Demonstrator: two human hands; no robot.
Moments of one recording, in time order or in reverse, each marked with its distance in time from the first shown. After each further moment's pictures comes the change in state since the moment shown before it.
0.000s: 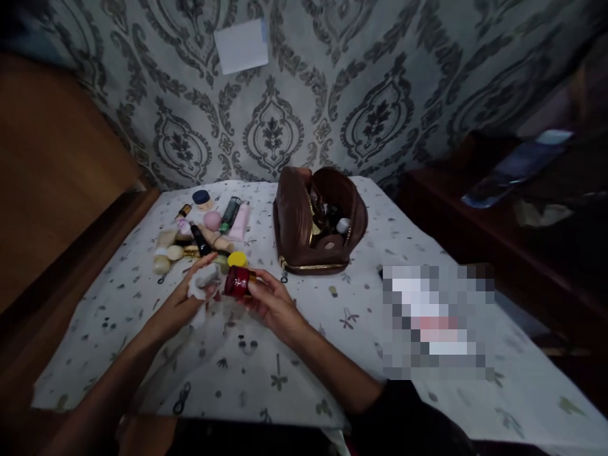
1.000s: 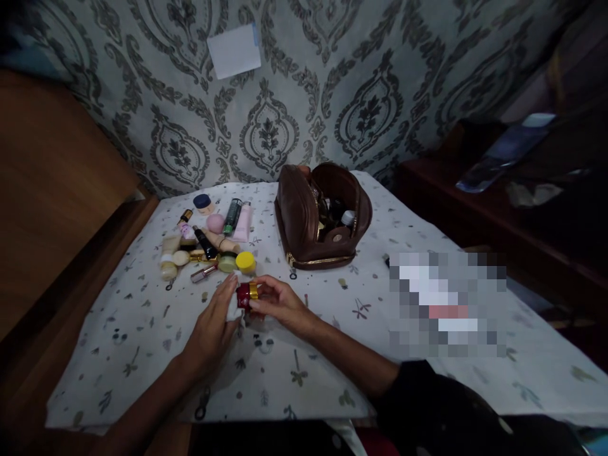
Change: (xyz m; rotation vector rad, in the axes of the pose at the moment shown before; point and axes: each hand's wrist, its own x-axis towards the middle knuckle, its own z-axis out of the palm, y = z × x) left_hand -0.026 -0.039 0.039 0.456 0.075 0.525; right_hand 0.008 0.015 -0.015 -0.313 -0.192 -0.055
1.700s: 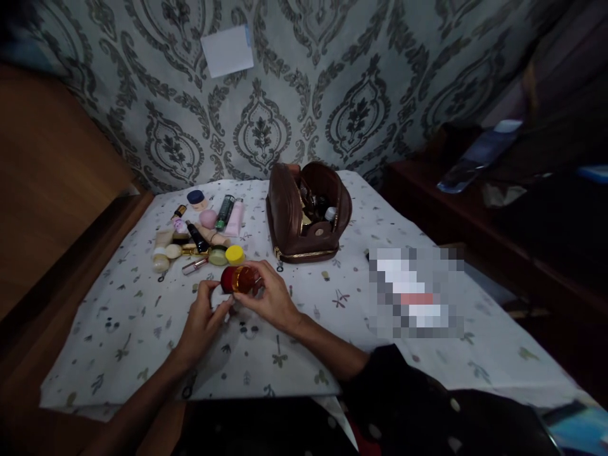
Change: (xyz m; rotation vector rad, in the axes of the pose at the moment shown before) left_hand 0.002 0.025 0.002 -0.399 0.032 -0.559; right_hand -0.009 -0.007 0.005 -0.720 0.253 -0.492
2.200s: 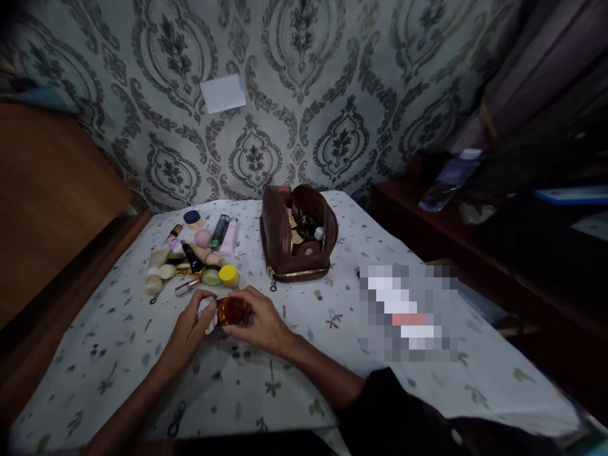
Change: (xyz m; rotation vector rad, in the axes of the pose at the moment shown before) left_hand 0.021 0.017 -0.015 0.108 -0.041 0.038; right_hand 0.000 -0.001 -0.003 0.065 -0.162 -0.030
